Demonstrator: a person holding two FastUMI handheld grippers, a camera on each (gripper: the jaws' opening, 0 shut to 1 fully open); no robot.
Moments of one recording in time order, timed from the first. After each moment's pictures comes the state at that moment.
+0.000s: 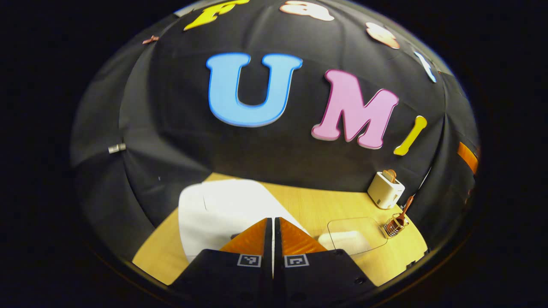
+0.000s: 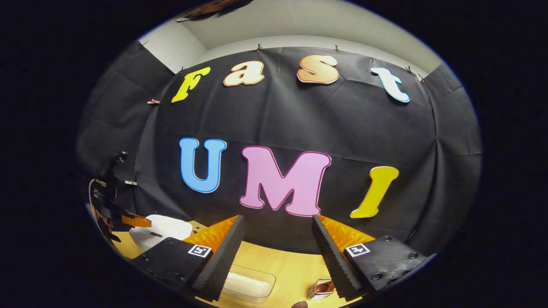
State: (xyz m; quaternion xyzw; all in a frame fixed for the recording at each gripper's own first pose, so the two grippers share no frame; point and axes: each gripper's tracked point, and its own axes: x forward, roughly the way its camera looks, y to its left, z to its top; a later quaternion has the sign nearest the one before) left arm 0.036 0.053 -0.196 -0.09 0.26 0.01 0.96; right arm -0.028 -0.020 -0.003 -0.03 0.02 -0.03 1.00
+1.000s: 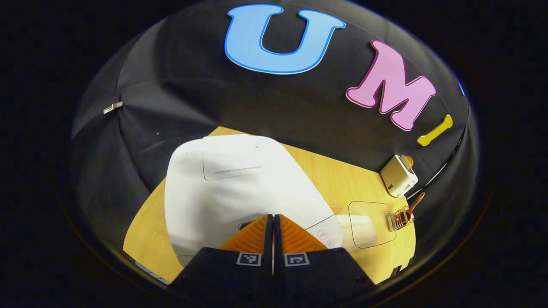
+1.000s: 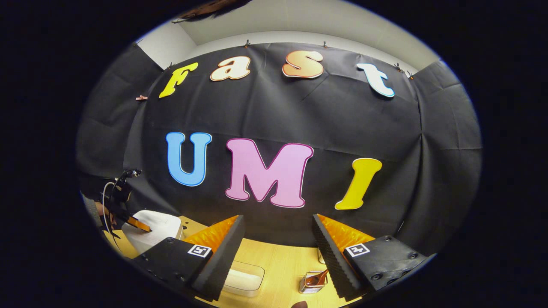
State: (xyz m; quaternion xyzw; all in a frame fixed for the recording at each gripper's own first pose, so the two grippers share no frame) left arm 0.061 0.075 -0.254 -0.13 0.38 0.02 0.92; right arm -0.040 -0.040 -0.016 -0.02 0.04 -0.07 1.00
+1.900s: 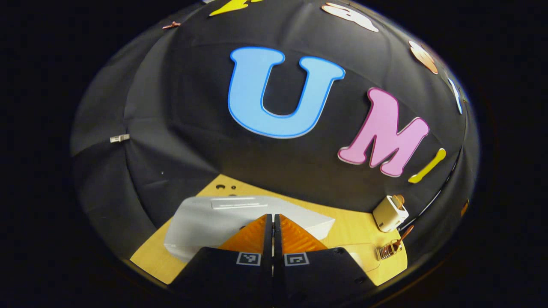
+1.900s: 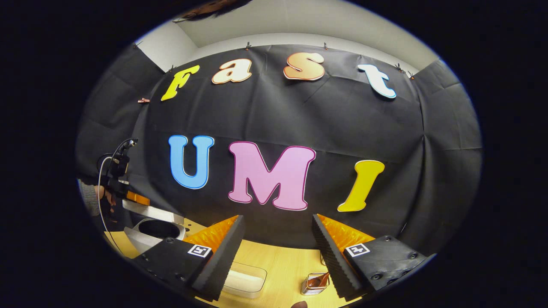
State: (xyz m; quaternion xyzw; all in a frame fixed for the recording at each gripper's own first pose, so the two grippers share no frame) left arm 0.113 0.106 -0.119 -0.11 0.20 0.05 0.97; right arm -0.041 -0.039 -0.008 -0.02 0.03 -0.06 1.00
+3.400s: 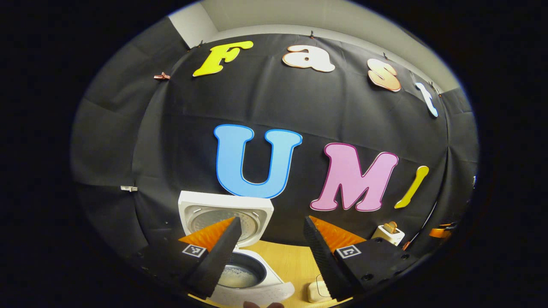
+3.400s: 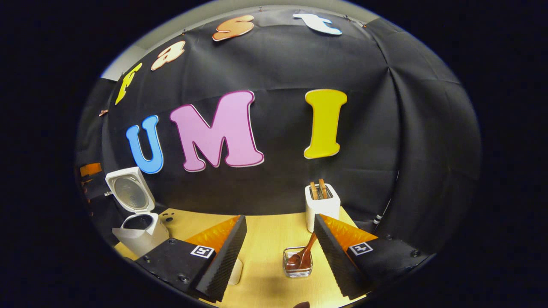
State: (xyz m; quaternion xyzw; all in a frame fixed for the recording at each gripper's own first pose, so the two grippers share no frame) left arm 0.054 0.033 -0.011 -0.05 0.02 0.05 1.00; right arm -0.025 -0.187 -0.168 0.10 0.17 -0.12 0.97
